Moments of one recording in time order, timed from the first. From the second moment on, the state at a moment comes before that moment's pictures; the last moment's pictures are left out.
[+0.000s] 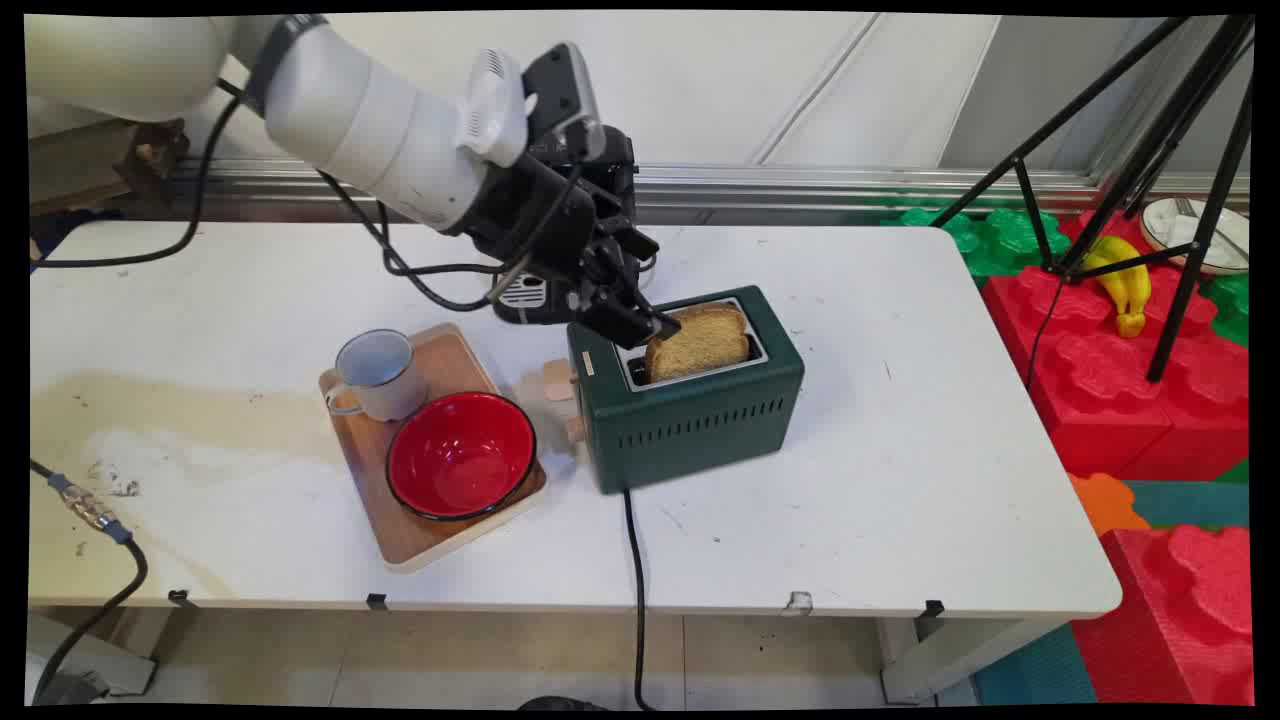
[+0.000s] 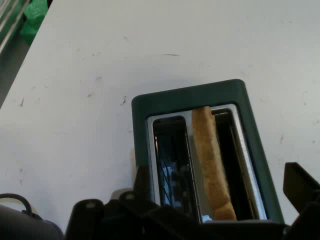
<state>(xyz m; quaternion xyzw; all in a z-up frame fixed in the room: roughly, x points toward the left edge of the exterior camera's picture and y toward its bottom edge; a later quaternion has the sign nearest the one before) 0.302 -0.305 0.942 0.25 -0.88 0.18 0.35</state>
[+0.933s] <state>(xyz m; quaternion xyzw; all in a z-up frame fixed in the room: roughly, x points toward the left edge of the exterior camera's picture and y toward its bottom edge) 0.382 -0.261 0.983 0.25 -0.88 0.16 0.38</state>
